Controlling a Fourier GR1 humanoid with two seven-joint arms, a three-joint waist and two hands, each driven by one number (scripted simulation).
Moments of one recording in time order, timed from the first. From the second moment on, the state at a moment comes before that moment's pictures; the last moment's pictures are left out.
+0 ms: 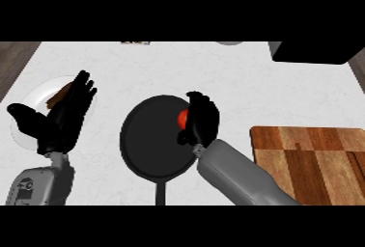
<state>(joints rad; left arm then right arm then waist) -0.22 0.13 0.08 -1.57 0.08 0.03 0.24 -0.74 -0.01 0.78 -0.92 0.80 -0.56 0.99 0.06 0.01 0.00</state>
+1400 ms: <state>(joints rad) -0.14 0.15 0.12 -1.62 0.09 0.03 0.24 0.07 -0.40 0.88 -1.86 0.35 -1.09 0.29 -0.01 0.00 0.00</state>
